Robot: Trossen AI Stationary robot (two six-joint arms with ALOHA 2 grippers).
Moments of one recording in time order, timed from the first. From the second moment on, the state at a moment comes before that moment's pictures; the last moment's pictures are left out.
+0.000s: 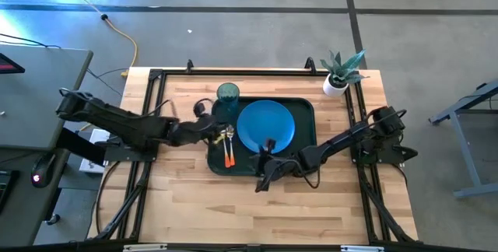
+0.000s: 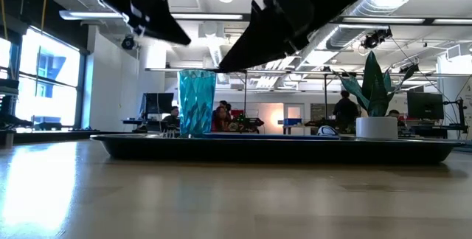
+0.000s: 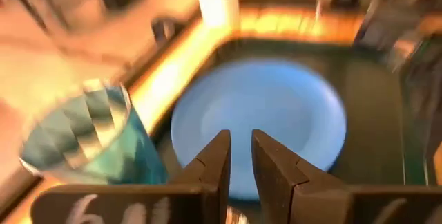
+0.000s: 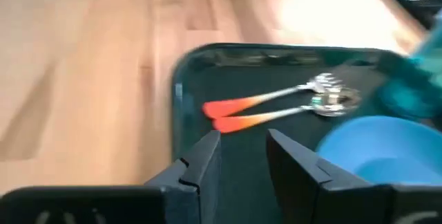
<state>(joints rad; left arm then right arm) -0.19 1.17 0.67 -0.02 -0.63 -0.14 0.35 1.81 1.06 0.12 0.49 0.17</state>
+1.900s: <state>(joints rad) -0.54 0.50 0.01 0.72 -0.67 0.19 0.34 0.85 0.02 0.92 0.23 0.08</state>
